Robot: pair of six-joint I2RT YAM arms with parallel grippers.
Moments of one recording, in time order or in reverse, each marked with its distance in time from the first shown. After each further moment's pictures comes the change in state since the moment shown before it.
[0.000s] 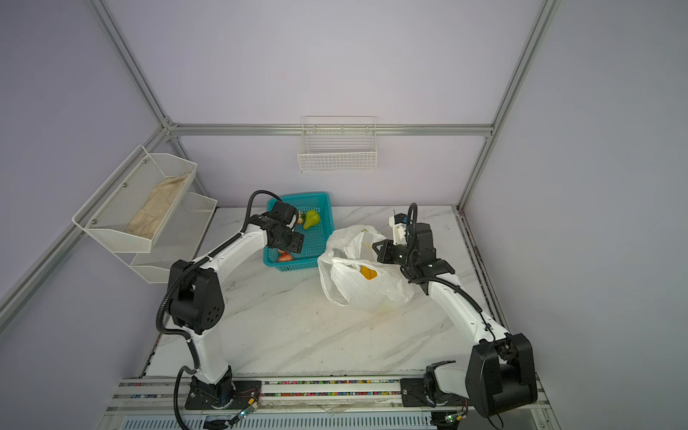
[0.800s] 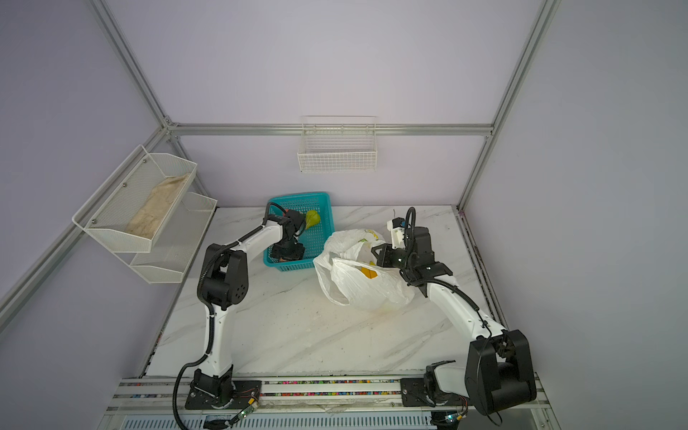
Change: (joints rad) left arm 0.026 0.294 0.170 -0.188 -0.011 -0.019; right arm 0.000 0.005 -0.050 0.042 -0.021 -0.020
